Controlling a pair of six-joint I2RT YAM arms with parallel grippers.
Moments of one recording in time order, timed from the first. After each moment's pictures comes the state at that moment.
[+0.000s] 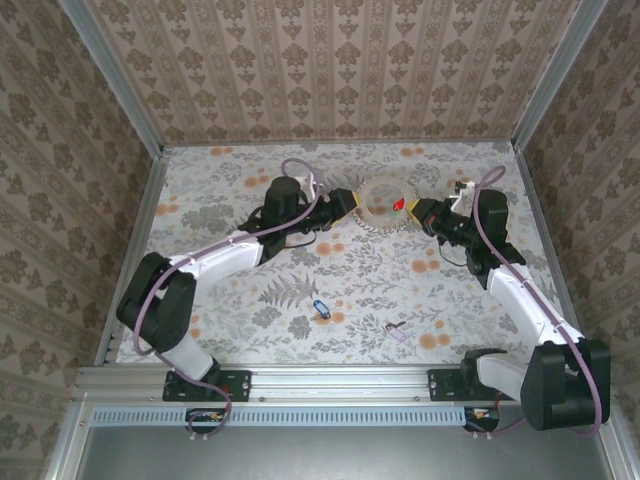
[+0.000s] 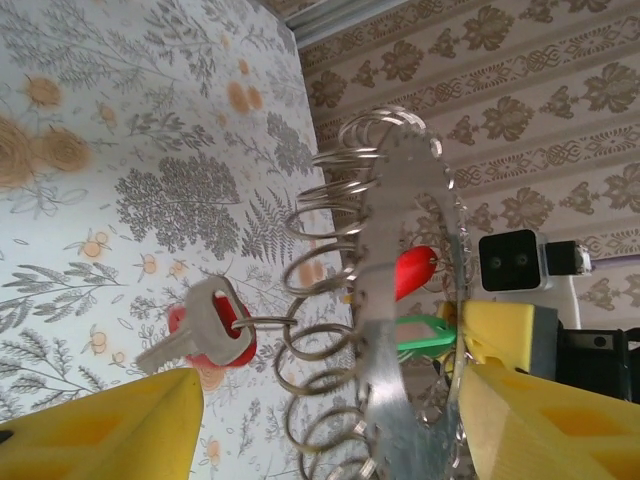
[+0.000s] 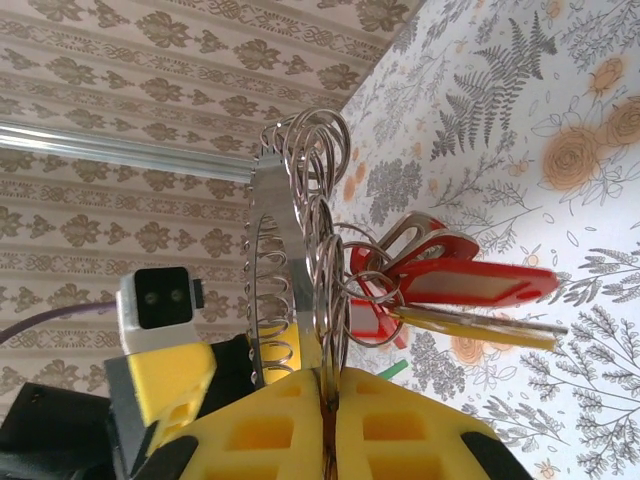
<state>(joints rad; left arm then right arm) -0.67 1.63 1.01 0.34 0.51 -1.07 0.03 1.13 0.70 0.09 -0.66 1.05</state>
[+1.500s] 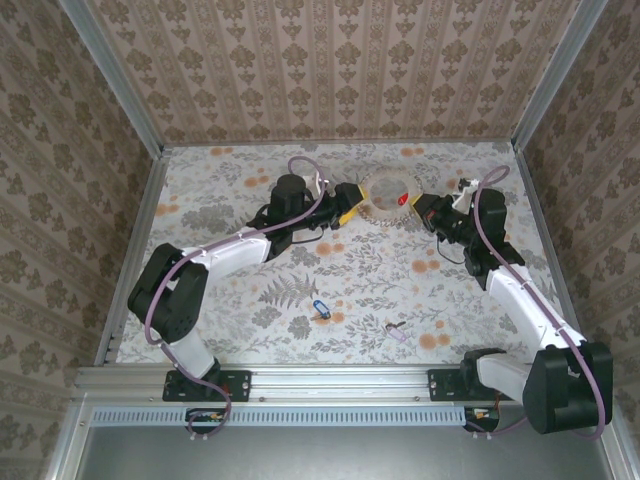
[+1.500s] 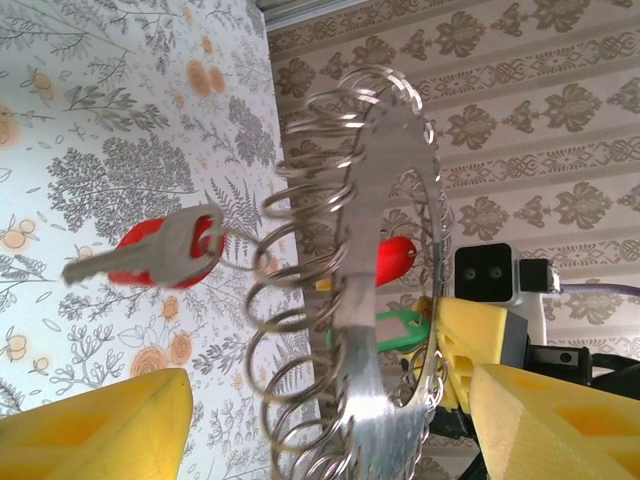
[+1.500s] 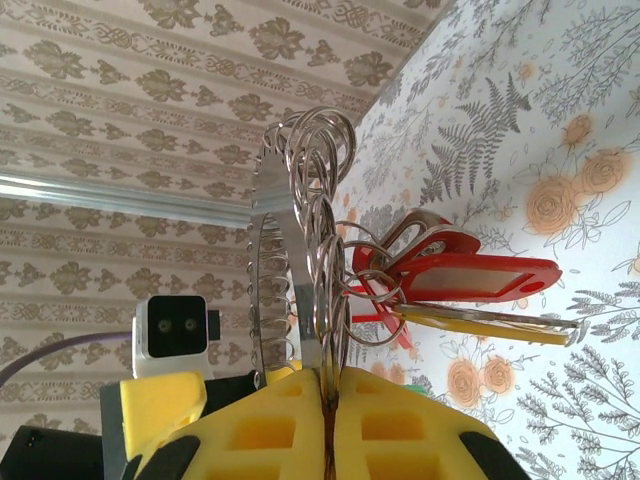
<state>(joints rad) -0.68 1.69 1.05 0.42 0.55 -1.21 0.06 1.12 0.71 0.10 -0.51 1.08</state>
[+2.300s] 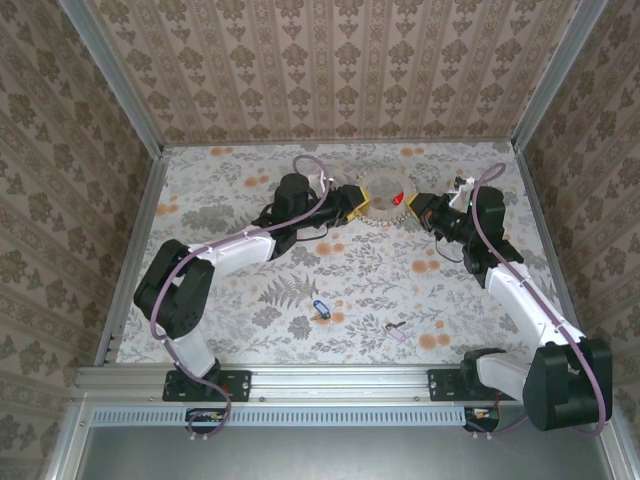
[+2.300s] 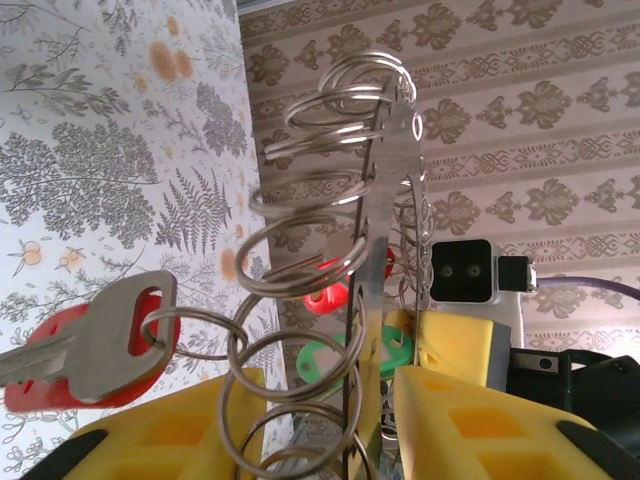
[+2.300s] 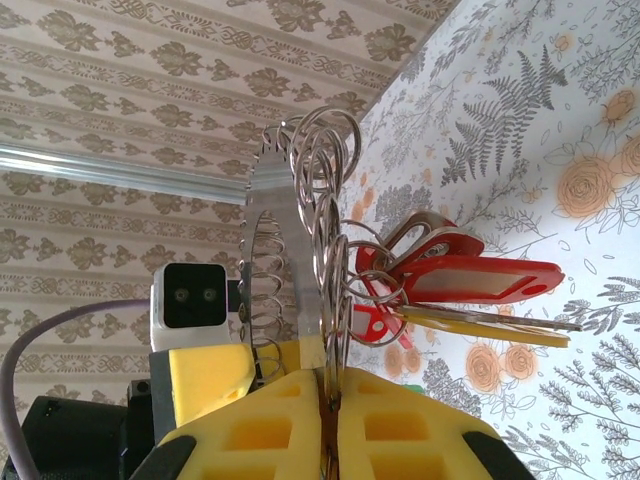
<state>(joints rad) -0.69 1.73 1.08 0.49 0.58 -1.27 0.07 1.13 0.73 0.11 -0.57 1.08</state>
